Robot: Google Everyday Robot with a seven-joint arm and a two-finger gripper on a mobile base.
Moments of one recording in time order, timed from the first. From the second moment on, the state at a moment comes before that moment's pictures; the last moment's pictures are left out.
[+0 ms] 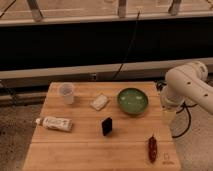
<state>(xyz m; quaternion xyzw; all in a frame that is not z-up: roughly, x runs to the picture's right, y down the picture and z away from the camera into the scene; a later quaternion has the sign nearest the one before) 0.285 0.106 0.684 -0.28 0.02 0.02 0.96</state>
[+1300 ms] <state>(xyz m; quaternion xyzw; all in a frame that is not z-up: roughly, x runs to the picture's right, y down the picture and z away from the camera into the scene) 0.235 0.142 0.700 -0.29 0.02 -0.02 0.96</state>
